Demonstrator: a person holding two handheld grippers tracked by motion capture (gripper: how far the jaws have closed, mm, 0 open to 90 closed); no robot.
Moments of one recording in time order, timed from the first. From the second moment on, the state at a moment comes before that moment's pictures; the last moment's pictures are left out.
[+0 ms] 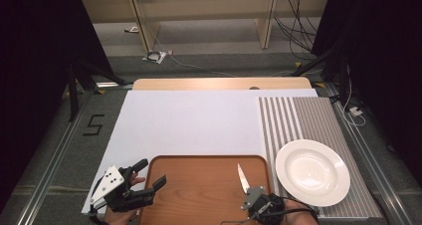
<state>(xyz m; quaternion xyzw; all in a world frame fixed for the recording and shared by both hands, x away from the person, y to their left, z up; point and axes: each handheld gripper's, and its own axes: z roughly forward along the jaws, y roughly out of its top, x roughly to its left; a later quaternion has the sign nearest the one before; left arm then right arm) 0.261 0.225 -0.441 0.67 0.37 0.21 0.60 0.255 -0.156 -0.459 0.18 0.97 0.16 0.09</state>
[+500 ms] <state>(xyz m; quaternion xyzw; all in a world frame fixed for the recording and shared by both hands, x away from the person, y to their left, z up) 0.261 0.226 -0.441 0.67 0.37 0.21 0.60 0.255 -0.178 -0.458 0.20 0.96 0.15 0.09</state>
